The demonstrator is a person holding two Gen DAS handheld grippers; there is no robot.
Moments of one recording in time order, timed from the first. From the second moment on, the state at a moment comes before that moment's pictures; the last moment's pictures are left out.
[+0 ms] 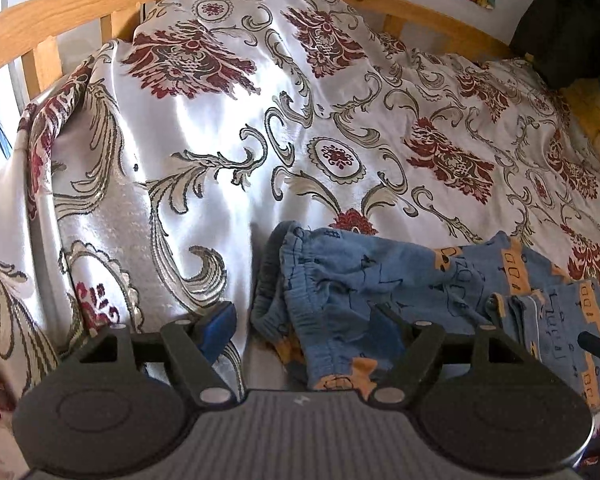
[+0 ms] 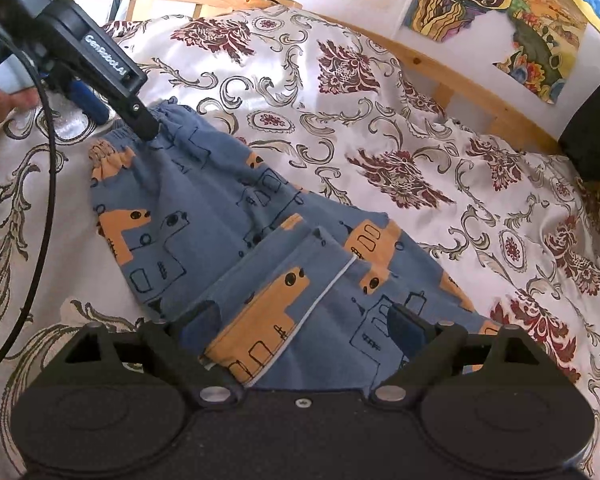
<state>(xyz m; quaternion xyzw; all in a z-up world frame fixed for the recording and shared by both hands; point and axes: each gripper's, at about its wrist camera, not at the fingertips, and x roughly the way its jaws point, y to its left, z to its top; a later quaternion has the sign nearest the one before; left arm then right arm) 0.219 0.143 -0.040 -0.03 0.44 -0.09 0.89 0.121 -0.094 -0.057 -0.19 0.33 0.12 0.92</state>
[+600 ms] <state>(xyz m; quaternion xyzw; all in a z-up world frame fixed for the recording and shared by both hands) 0.224 0.164 -0.067 -0.21 0.46 0.01 0.86 0.124 -0.101 -0.062 -0.16 0.33 0.12 0.92</state>
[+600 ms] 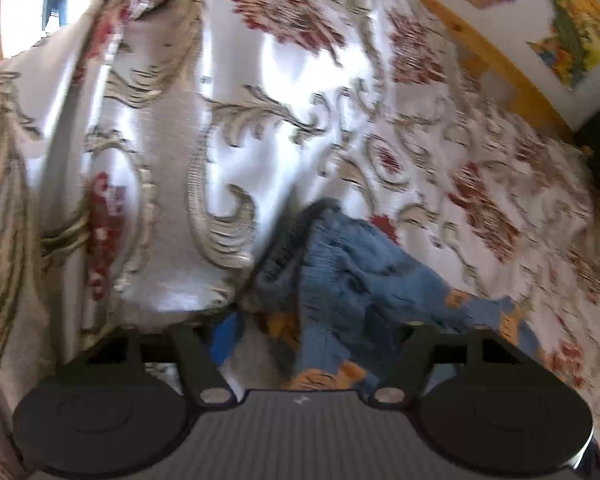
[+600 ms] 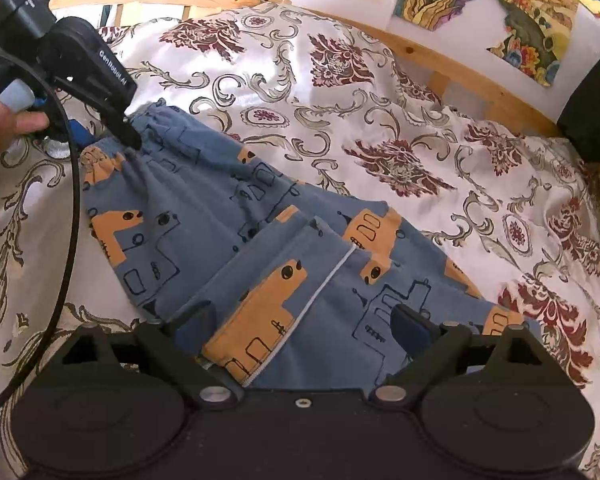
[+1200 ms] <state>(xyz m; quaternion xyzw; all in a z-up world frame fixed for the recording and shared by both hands) 0.201 0.140 -0.018 -0.16 0.39 -0.03 0.91 0.124 -0.136 -0.028 -0.14 0.33 0.19 0.91</state>
